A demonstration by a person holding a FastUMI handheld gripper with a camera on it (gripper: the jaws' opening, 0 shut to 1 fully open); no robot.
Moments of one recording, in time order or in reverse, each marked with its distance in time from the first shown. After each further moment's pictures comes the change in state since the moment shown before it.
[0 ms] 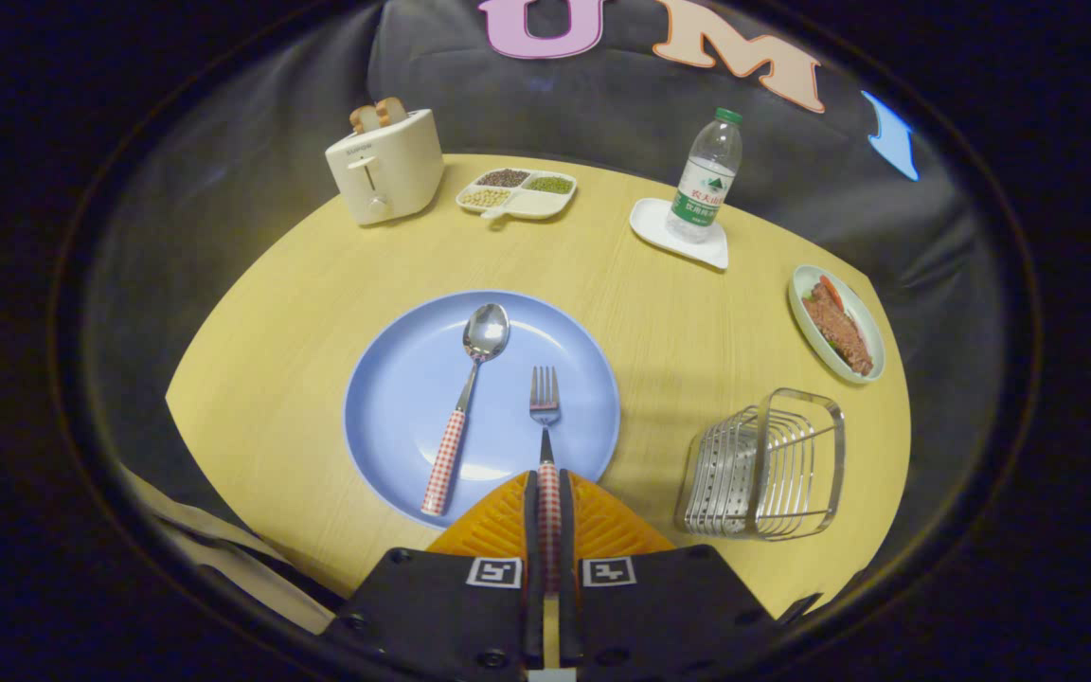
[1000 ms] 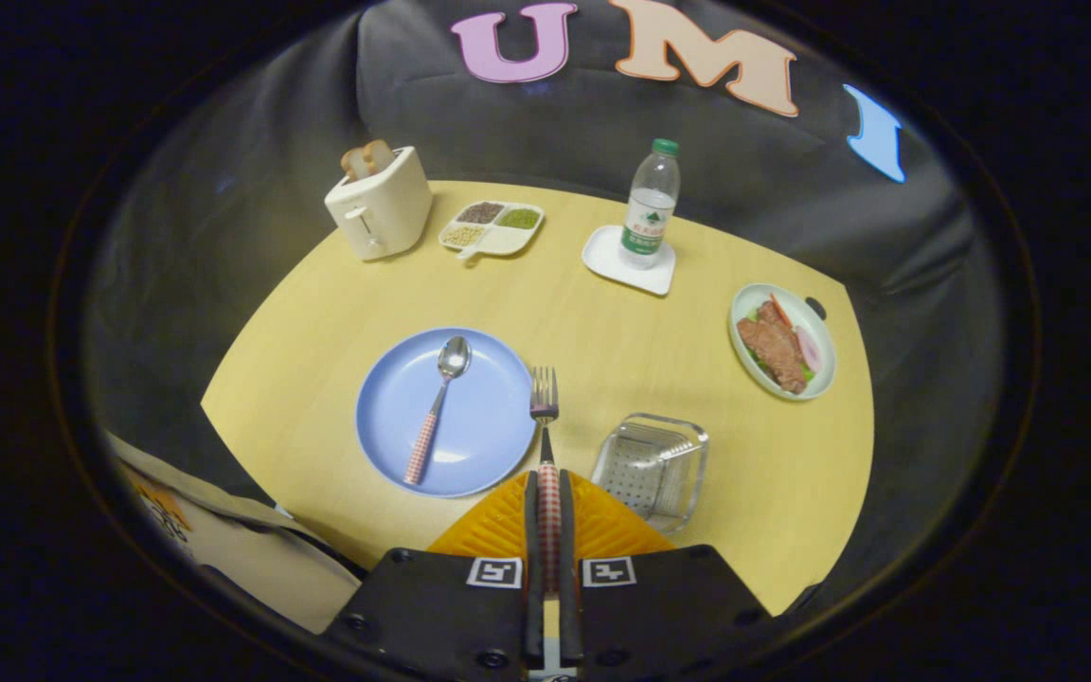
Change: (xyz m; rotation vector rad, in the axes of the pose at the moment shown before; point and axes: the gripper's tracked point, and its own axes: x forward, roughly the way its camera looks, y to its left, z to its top) arm -0.087 -0.087 0.034 0.010 0.004 0.011
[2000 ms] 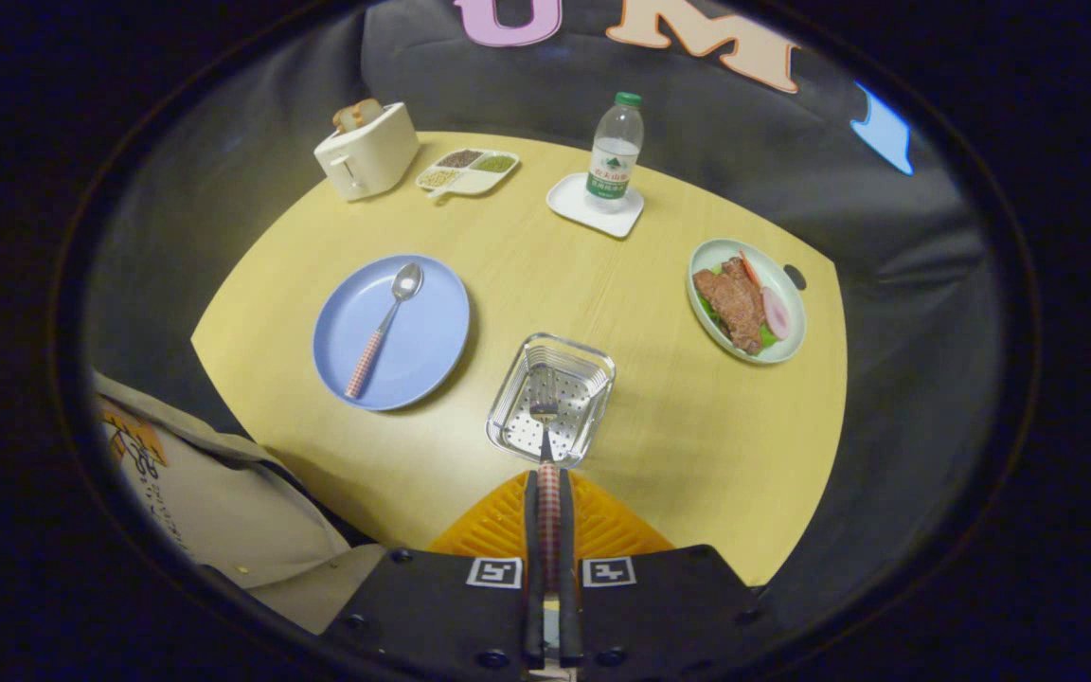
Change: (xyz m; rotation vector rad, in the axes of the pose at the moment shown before) arm -0.009 -0.068 -0.048 -0.127 0.194 0.013
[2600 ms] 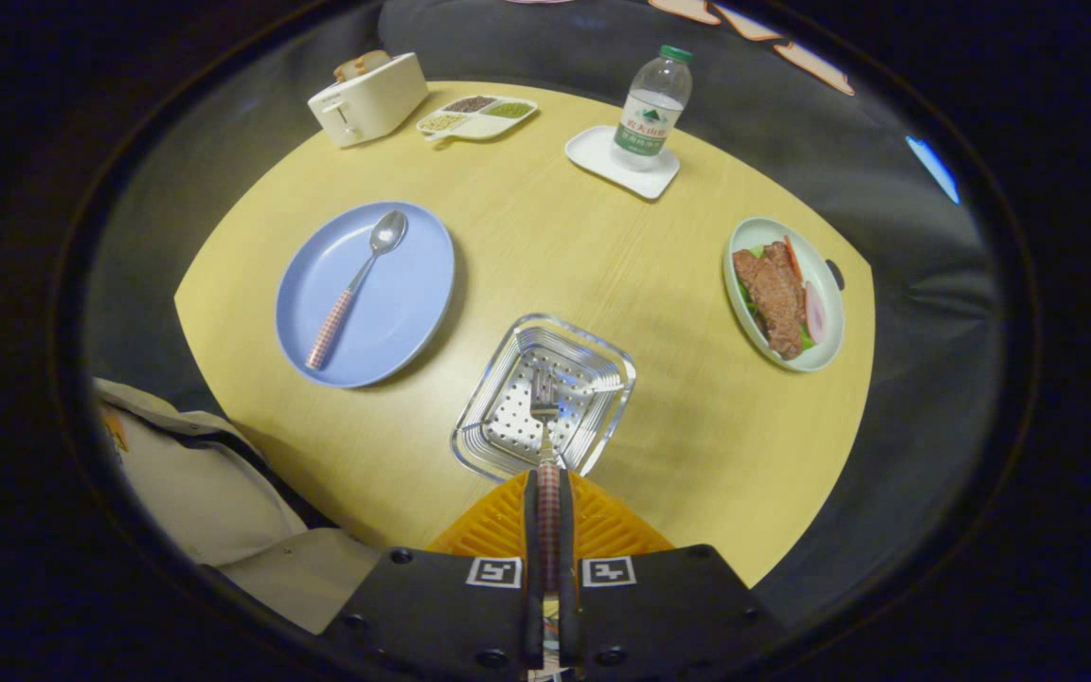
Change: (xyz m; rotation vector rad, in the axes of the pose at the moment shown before) arm 0.046 -0.004 0.003 -0.075 0.129 0.023
